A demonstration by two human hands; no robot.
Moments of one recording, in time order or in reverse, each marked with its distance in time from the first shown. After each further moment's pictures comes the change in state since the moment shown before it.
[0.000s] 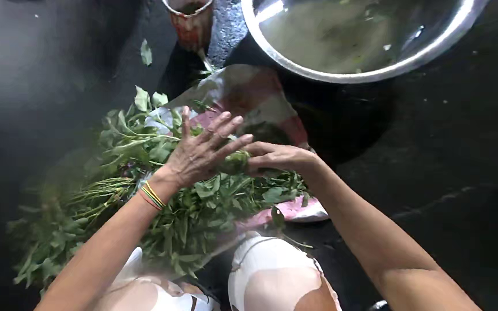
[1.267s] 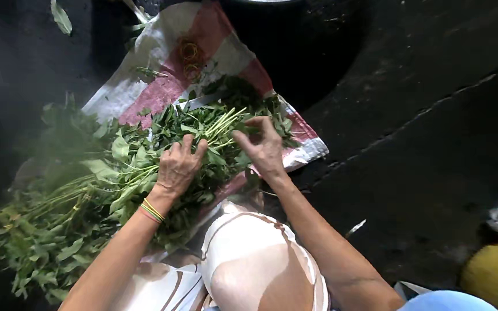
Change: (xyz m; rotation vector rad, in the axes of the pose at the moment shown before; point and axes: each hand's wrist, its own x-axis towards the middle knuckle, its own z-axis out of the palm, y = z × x) left_hand -0.011 0.094 0.077 0.053 -0.129 -0.301; right_hand -0.065 0.116 0.072 -0.185 1.169 0.092
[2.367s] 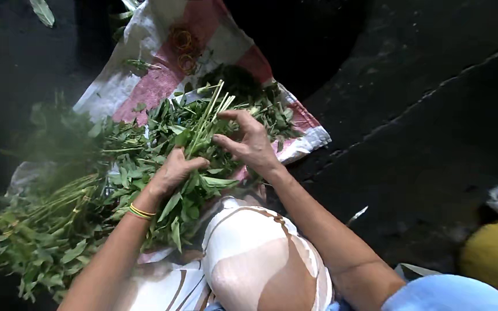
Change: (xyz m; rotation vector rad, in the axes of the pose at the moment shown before) left_hand 0.011 -0.007 -0.043 -1.298 -0.591 -0.814; right_hand 0.007 -0.033 0.012 0.212 -0.184 -0.142
